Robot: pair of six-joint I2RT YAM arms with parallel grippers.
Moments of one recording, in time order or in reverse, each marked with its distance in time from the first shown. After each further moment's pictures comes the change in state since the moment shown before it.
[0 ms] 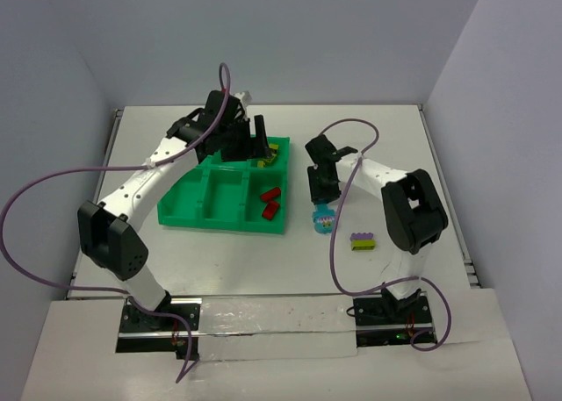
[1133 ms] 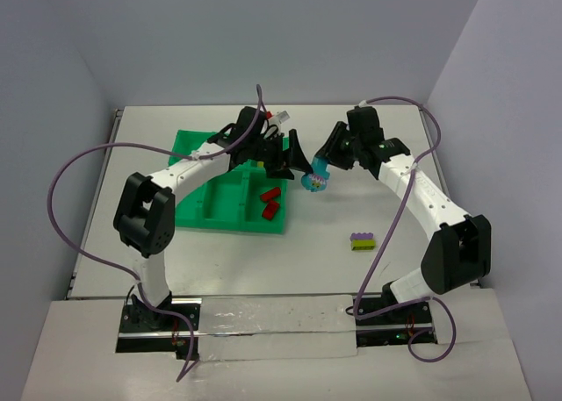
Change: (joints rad) left arm -0.056 0.235 -0.104 0.440 0.504 -0.200; right arm -0.120 -0.346 0.016 0.142 -0.168 0.377
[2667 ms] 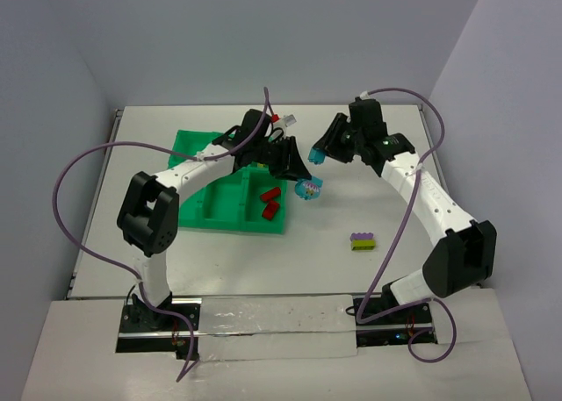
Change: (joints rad) left arm -0.023 0.024 0.011 0.022 0.046 0.026; right arm 0.013 -0.014 0.070 -0.034 -0.014 0.005
